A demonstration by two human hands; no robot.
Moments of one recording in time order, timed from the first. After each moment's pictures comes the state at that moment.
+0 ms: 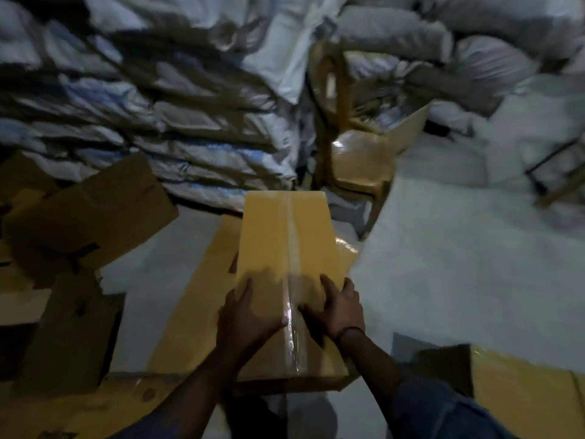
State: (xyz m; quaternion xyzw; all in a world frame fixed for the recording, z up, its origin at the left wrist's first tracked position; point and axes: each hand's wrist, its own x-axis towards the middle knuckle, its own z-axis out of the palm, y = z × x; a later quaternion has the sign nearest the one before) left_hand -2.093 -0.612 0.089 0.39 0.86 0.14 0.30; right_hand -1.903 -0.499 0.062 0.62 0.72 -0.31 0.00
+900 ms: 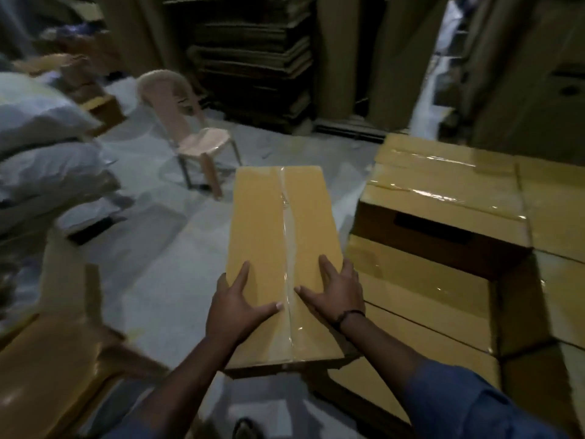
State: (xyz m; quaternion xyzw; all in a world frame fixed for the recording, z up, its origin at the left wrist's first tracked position) left_hand -1.632 -0.258 0.202 0.87 0.38 0.07 0.30; right_hand -1.480 -0.422 0.182 0.93 0.20 -0.13 -0.27
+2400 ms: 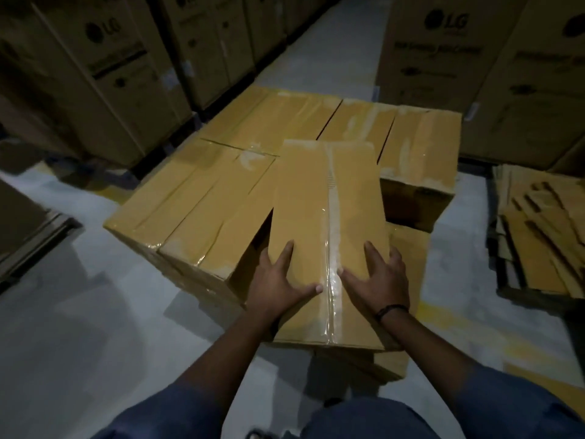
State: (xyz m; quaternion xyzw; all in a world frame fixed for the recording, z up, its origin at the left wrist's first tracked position) left_hand -1.188 -0.204 0.196 0.84 -0.46 -0.19 0.20; right_hand -1.382 -0.321 0.170 0.74 -0.60 0.15 -0.26
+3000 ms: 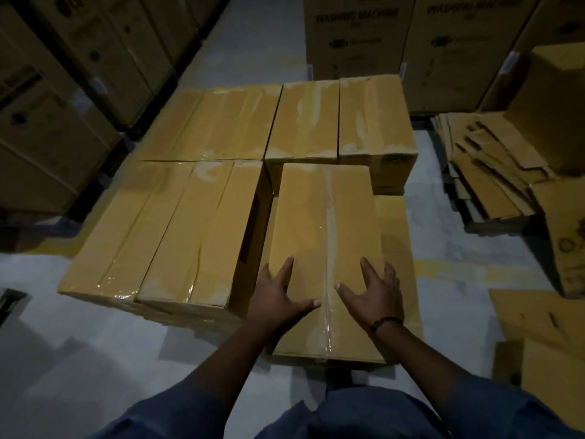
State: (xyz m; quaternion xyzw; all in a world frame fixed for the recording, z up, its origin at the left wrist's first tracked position) left_hand -1.129 -0.211 0.145 0.78 -0.54 -0.28 0.13; right_hand -1.346 -0.261 0.116 0.62 -0.73 0.13 -0.27
